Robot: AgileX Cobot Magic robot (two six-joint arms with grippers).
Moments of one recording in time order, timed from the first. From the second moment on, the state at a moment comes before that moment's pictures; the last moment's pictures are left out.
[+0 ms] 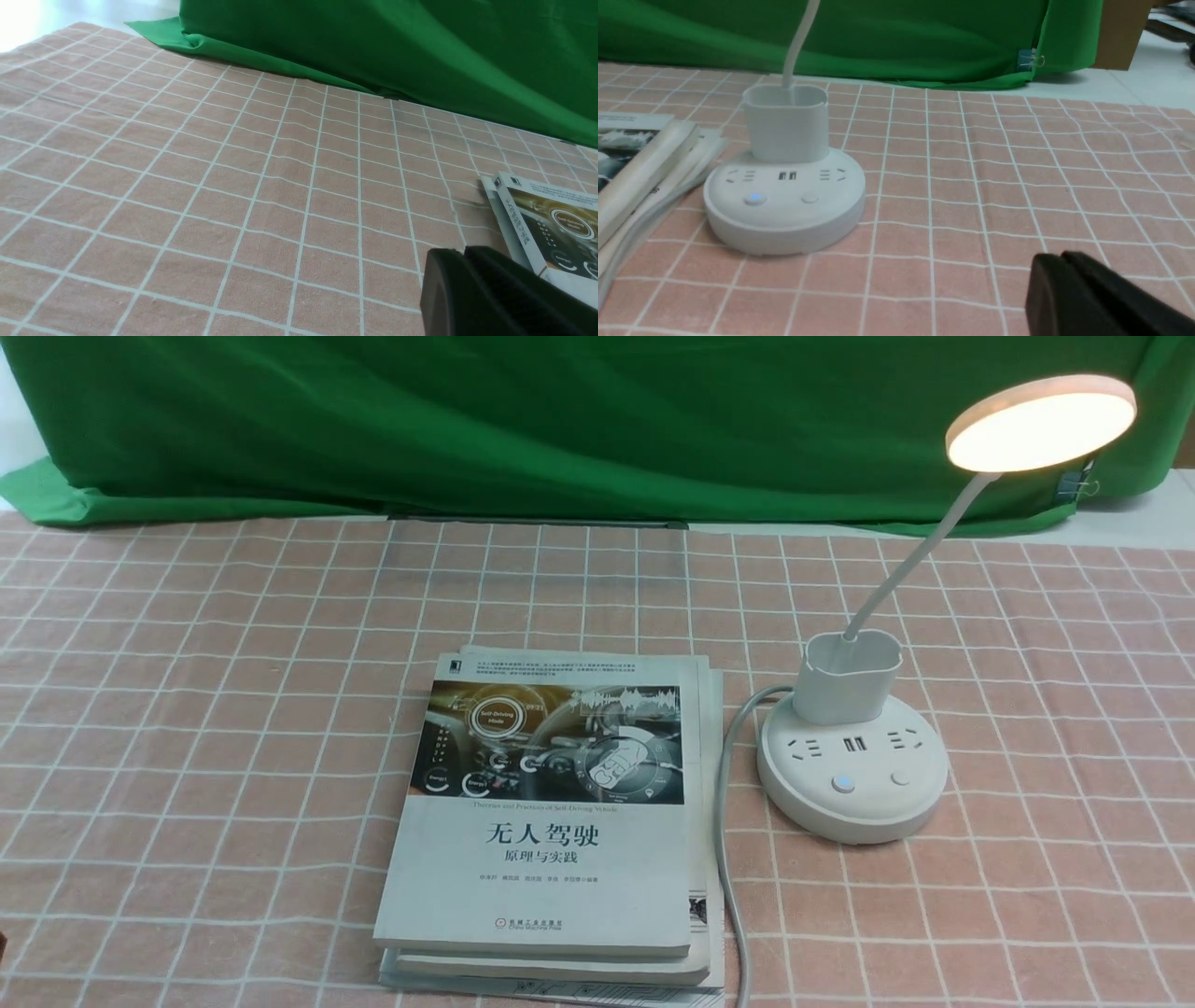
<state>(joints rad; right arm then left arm) -0.03 0.00 0.01 0.18 0.24 -0.26 0.06 0.00 0.01 0.04 0.24 -0.21</state>
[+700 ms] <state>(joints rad) -0.04 0.00 0.01 0.18 0.24 -0.26 0.06 0.00 0.01 0.04 0.24 -0.21</state>
